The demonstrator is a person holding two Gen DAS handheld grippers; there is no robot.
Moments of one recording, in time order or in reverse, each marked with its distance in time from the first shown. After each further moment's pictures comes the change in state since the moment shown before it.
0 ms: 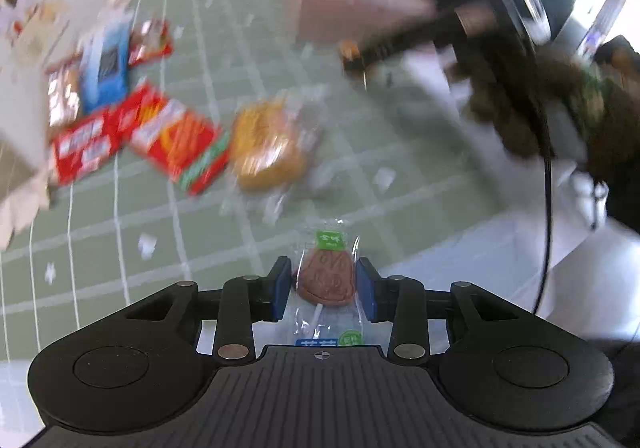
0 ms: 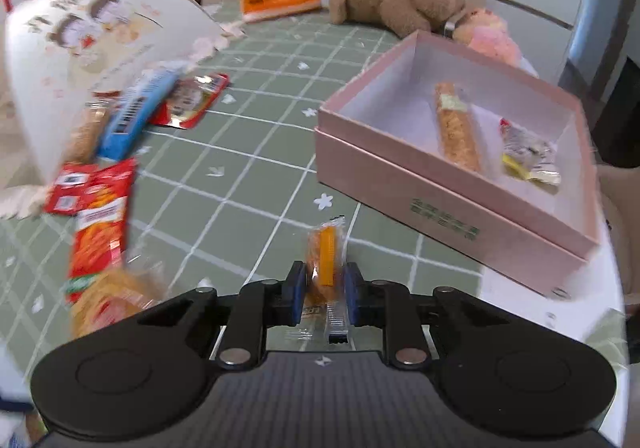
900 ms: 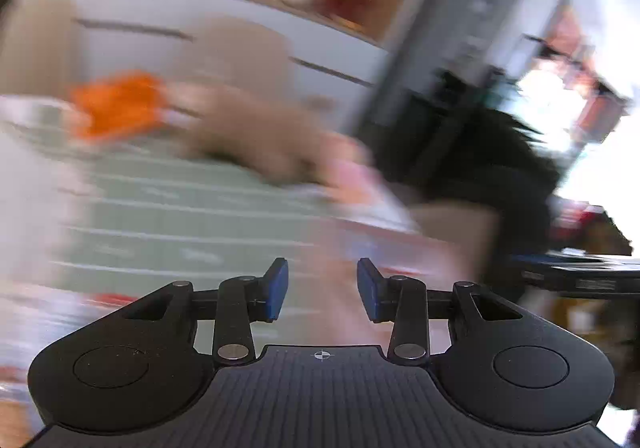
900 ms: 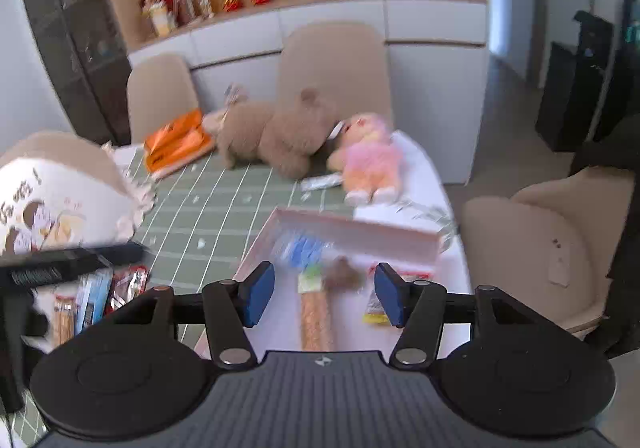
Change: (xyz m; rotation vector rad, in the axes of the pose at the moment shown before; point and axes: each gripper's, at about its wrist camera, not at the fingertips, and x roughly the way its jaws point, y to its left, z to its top) left arm 0.068 0.117 0.245 -0.204 -0.393 -0.059; right arm -0.046 -0.116 0.125 0.260 -0.144 -0.083
